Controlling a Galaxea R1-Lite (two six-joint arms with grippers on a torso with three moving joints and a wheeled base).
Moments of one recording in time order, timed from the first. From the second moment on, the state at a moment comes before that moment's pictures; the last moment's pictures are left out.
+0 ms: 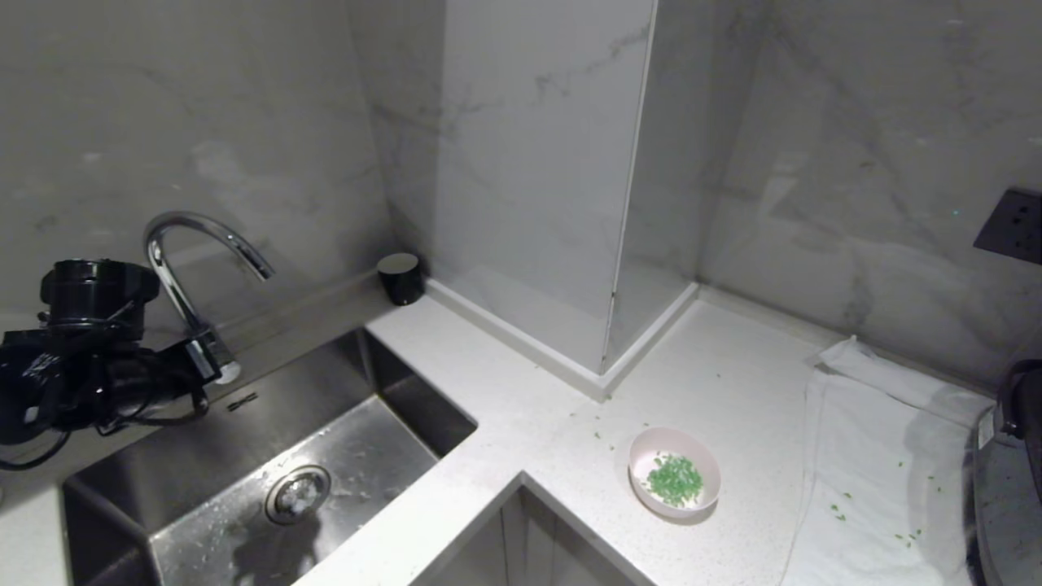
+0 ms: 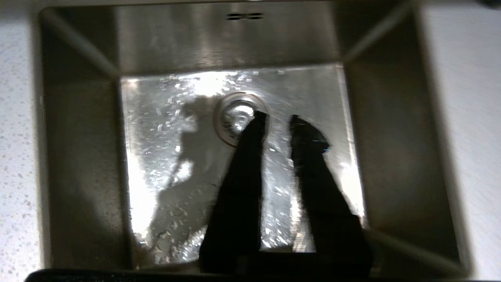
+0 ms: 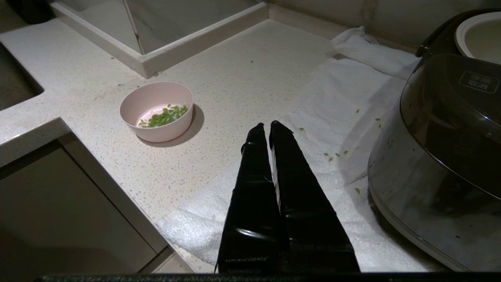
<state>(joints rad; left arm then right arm) 0.11 1.71 -0.83 -0.21 0.28 -0.47 0.01 0.00 -0.06 0.15 0.00 0.00</state>
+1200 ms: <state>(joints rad) 0.26 2.21 -1.29 -0.28 0.35 -0.47 0.01 0.00 -0.06 0.15 0.00 0.00</state>
